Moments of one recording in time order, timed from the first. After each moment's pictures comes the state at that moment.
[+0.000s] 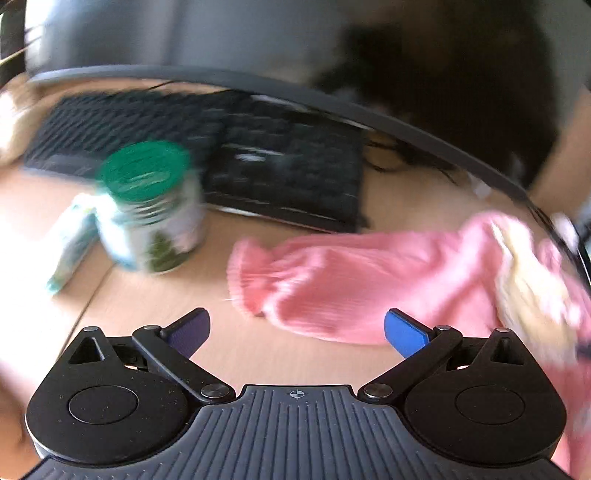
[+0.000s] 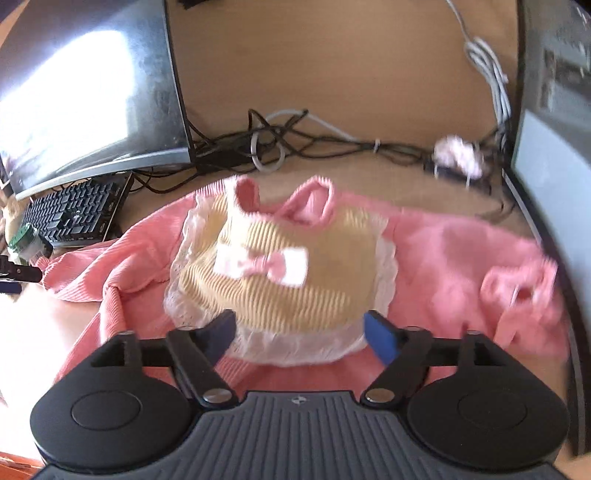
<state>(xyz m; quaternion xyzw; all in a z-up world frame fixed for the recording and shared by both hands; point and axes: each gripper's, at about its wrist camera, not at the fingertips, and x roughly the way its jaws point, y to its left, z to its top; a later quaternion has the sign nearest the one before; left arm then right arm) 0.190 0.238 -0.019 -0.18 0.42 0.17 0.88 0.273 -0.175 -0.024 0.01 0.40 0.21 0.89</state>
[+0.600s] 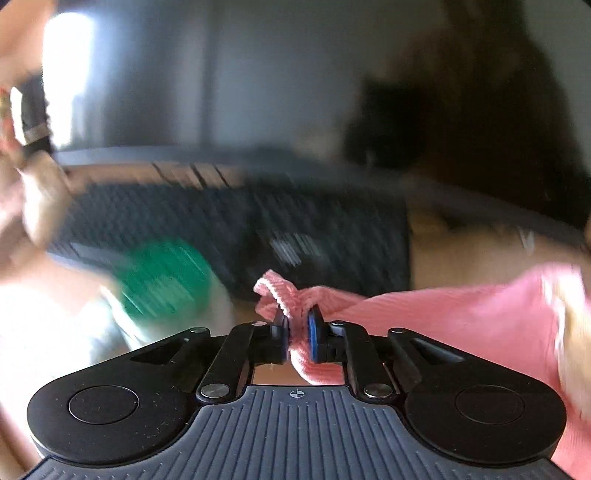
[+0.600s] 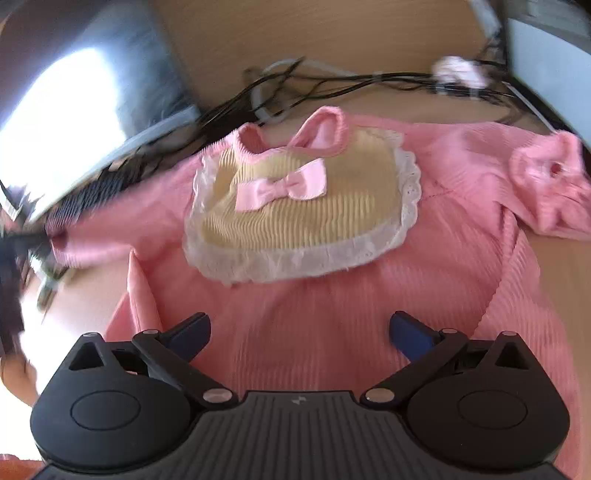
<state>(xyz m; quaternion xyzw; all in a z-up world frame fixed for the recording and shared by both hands) 0.219 0.249 0.002 -0.07 0.30 0.23 0.92 0.245 -0.164 -0.049 0.07 0.45 0.24 0.86</state>
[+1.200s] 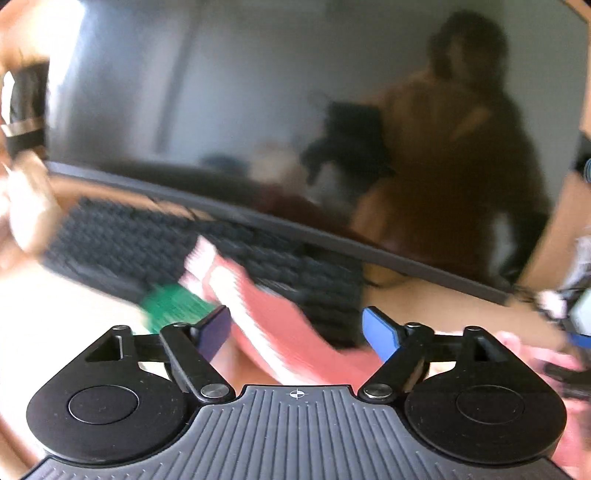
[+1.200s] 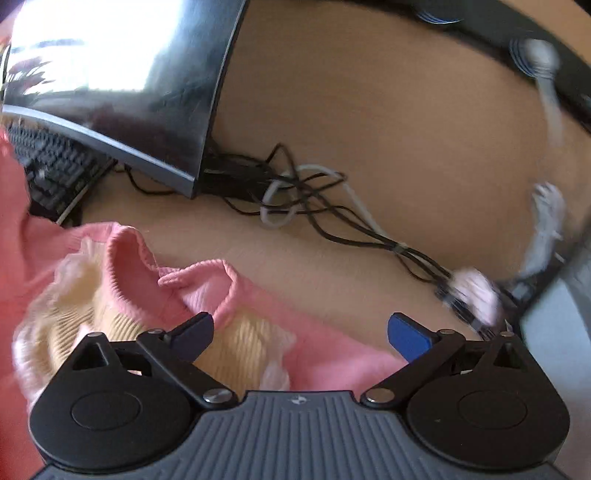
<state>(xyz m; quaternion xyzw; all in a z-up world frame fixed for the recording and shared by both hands) 0.188 0.249 0.037 -0.18 0.30 0.12 0.93 0.348 -0.076 -0.022 -0.21 0.31 0.23 0.90</state>
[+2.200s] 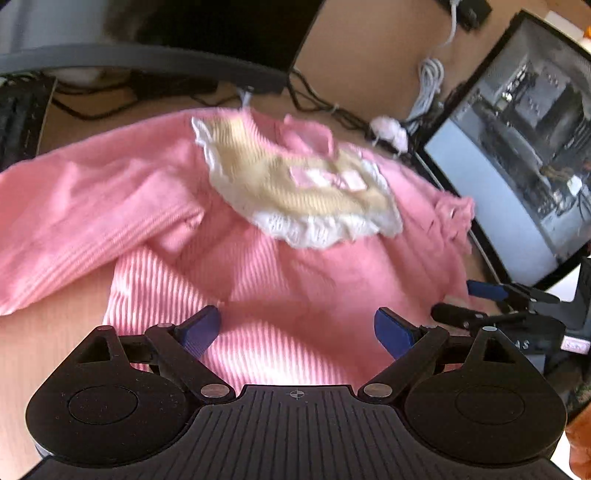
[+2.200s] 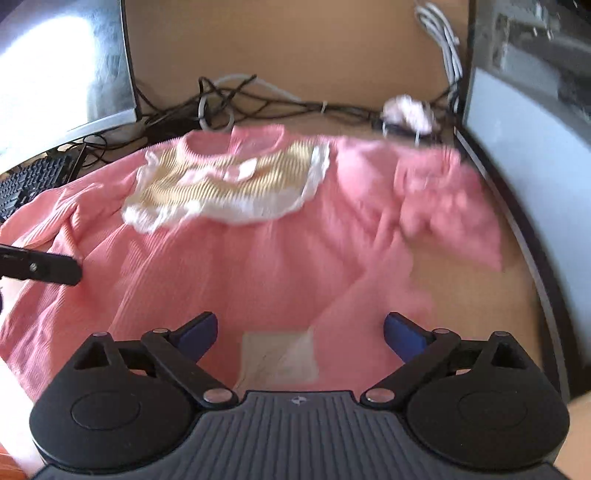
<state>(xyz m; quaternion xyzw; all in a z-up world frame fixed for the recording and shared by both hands) 0.270 0.095 -0.054 -0.15 0.44 -0.18 0.87 0.236 -0.204 -0.062 -0.01 0.42 0.15 0.89</state>
